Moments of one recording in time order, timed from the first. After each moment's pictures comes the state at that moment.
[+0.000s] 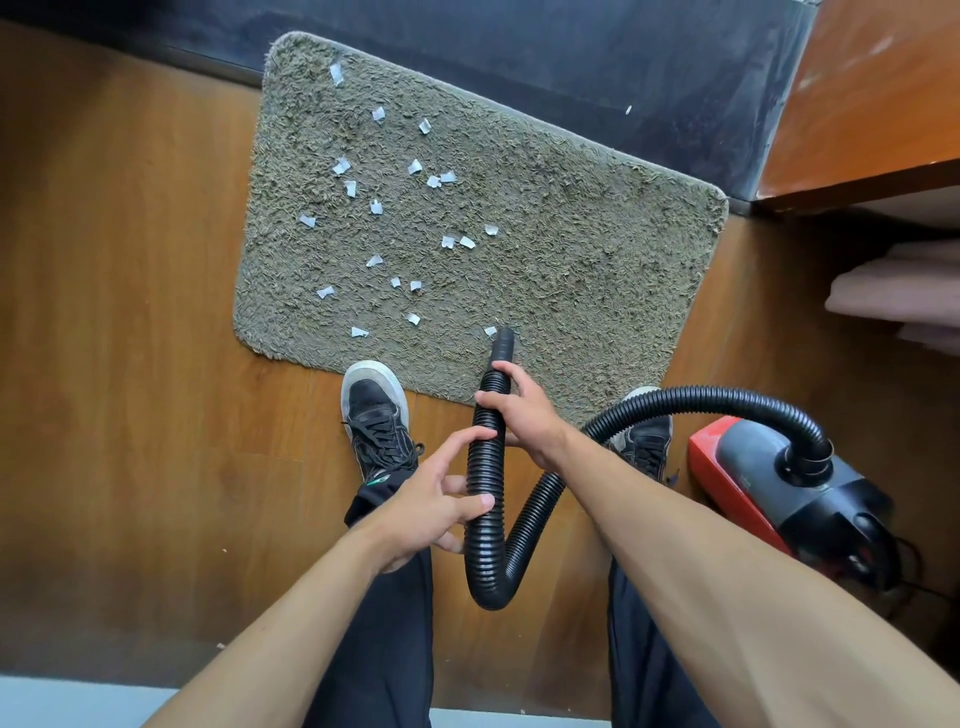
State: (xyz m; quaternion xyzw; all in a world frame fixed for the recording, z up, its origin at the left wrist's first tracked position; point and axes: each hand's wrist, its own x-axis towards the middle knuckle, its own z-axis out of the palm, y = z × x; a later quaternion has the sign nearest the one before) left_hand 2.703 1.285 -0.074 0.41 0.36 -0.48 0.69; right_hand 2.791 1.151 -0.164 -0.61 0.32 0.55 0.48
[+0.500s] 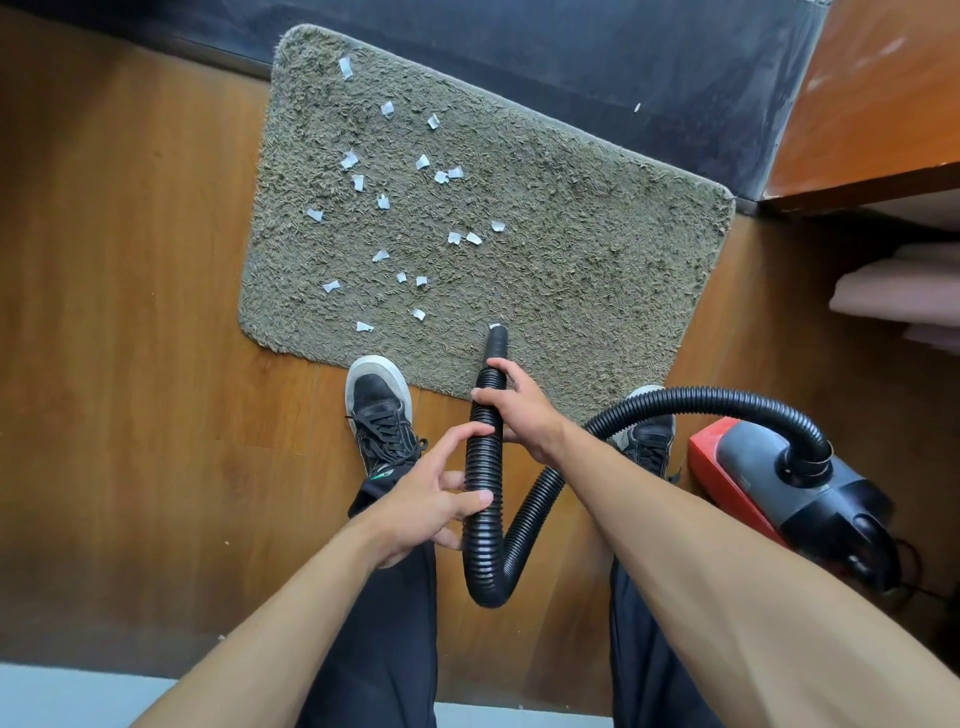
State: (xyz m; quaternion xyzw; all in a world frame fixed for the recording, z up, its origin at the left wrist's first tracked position) left_hand 2.700 1.291 -0.072 0.39 0.36 -0.48 0.70; right_hand 2.791 1.160 -0.162 -0.60 0.31 0.57 0.47
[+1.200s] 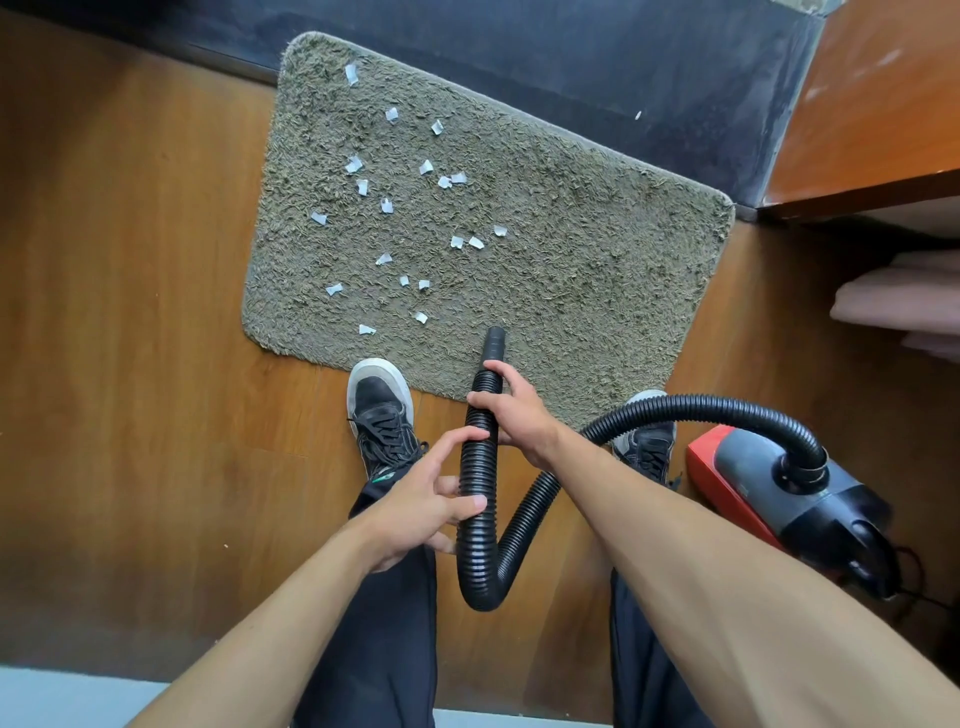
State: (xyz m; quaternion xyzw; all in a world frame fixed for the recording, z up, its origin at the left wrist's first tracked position) left_hand 2.694 1.297 -0.074 0.40 0.36 -0.48 0.70; right_hand 2.786 1.167 -0.161 -0.61 0.29 0.56 0.48
